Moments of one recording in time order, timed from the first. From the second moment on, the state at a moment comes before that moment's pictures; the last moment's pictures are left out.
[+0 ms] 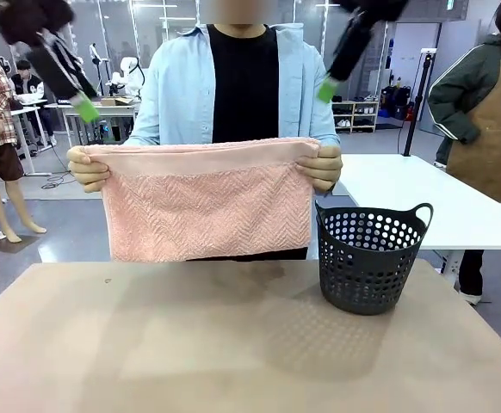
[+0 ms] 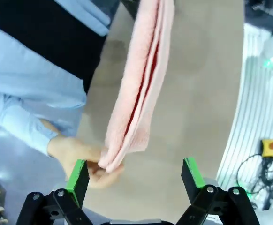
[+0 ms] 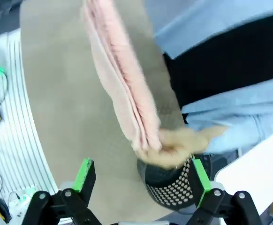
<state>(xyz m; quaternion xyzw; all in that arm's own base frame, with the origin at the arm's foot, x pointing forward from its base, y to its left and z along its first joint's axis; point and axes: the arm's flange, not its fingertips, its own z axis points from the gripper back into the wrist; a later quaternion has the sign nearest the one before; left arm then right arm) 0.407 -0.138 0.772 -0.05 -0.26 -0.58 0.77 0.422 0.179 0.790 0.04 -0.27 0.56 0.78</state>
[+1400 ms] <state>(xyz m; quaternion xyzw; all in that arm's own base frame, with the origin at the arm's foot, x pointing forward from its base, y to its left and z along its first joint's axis) 0.282 0.023 0.740 -0.04 -0.35 -0.31 0.88 0.290 -0.010 0.710 0.11 -0.32 0.30 0.89</state>
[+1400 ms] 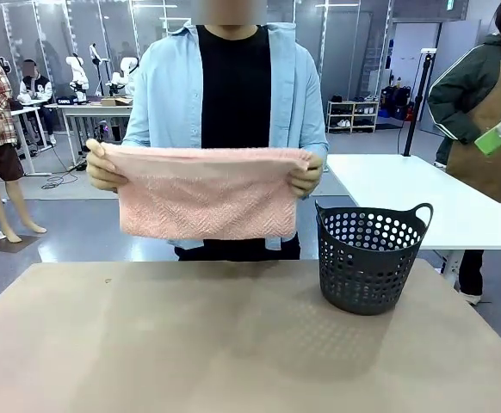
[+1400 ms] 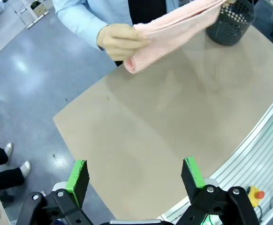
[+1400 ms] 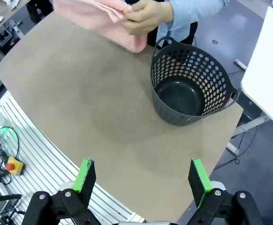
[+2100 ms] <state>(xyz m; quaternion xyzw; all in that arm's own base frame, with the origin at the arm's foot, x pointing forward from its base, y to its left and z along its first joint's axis) 0.282 0.024 0.739 -0.04 -0.35 -0.31 0.88 0.290 -0.010 0.711 0.11 -0.32 0.30 0.89</state>
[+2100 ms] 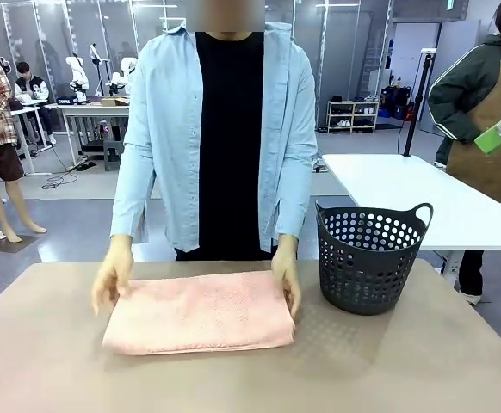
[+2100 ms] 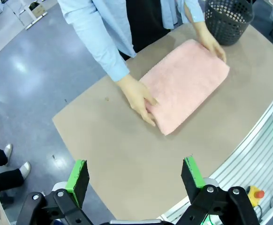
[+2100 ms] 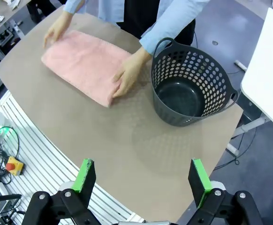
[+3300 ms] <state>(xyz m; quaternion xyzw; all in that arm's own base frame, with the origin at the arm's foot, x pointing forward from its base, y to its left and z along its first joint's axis) 0.282 0.024 0.739 -0.04 -0.35 -0.31 0.88 0.290 -0.010 0.711 0.11 -0.32 0.30 0.89</state>
